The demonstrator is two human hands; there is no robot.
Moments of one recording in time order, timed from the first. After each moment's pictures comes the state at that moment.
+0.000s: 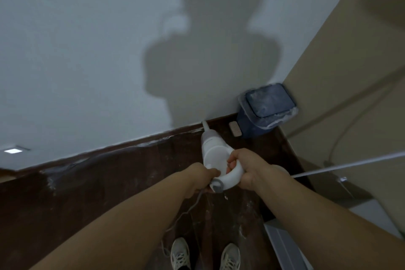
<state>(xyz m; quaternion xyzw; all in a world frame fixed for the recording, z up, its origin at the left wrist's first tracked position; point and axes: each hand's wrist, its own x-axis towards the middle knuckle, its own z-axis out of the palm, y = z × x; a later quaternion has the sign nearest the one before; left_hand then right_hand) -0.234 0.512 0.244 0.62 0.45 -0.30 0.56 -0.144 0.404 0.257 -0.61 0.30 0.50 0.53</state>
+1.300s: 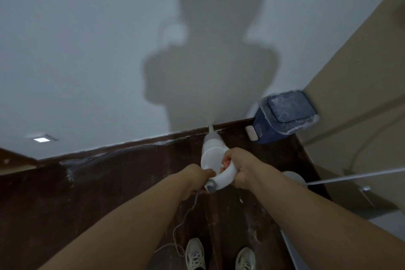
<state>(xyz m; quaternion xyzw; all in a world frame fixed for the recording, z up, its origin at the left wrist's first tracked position) -0.327 0.595 0.254 0.63 0.46 -0.27 0.56 -0.234 0.502 0.286 -0.66 0.25 0.51 0.49</state>
